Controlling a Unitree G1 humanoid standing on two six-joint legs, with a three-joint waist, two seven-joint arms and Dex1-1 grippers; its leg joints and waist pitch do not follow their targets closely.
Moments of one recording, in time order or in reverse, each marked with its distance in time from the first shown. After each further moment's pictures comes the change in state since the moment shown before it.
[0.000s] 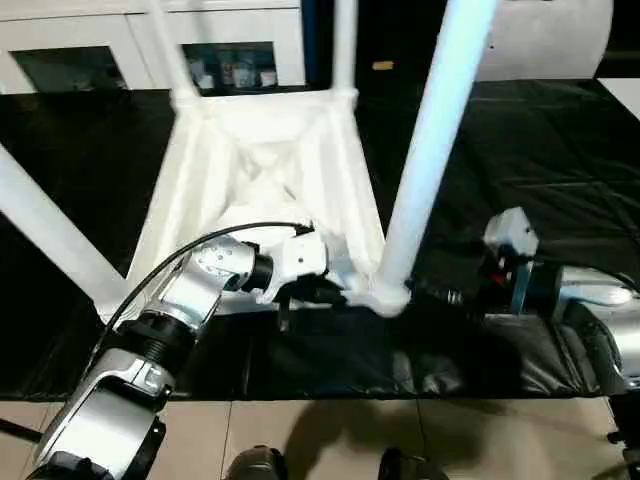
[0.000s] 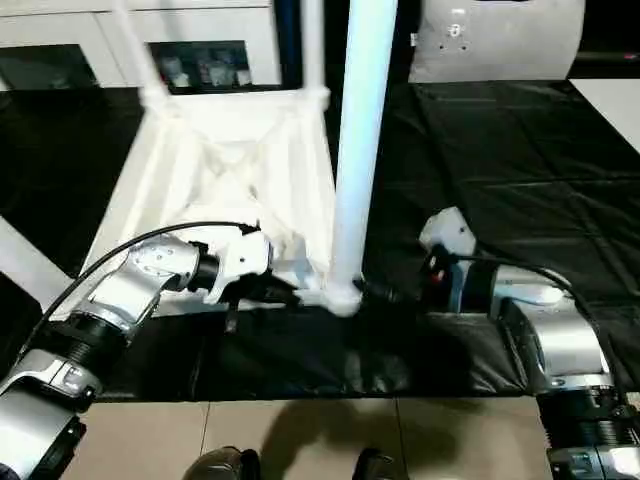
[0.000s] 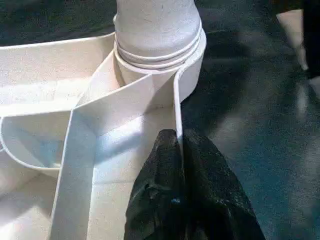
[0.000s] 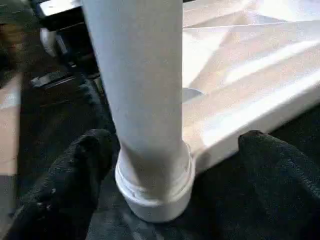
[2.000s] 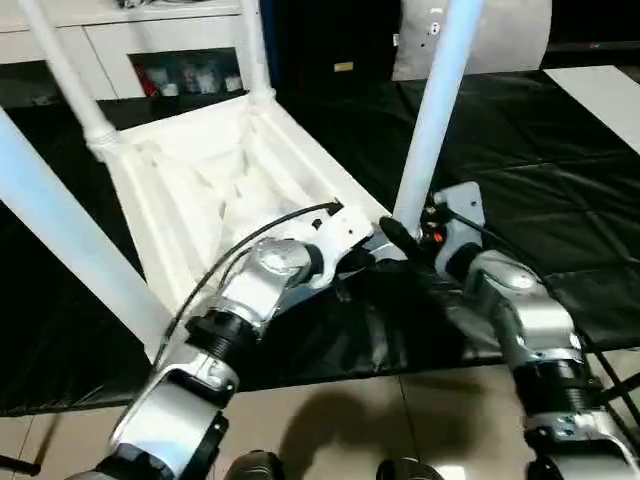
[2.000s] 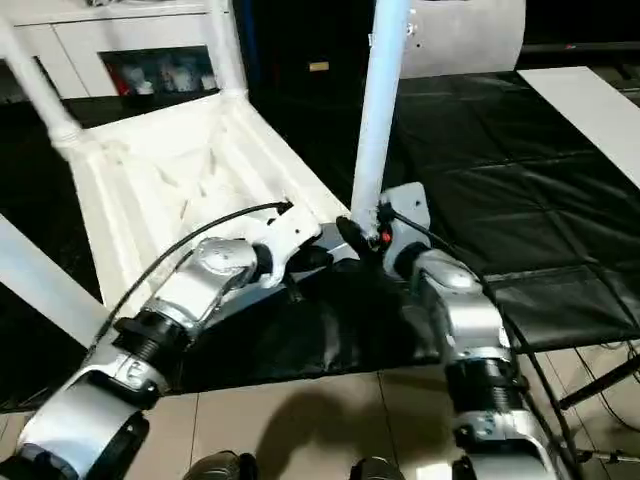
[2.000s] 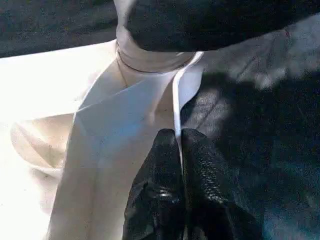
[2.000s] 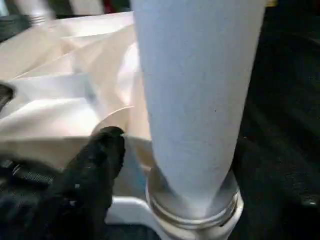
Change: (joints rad) left arm -0.070 -0.231 0.074 0.082 0.100 0.250 0.539; right arm -0.133 0.323 -0.062 0.147 -0.146 0.057 -0.590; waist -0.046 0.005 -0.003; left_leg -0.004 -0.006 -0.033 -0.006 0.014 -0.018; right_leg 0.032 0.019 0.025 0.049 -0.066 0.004
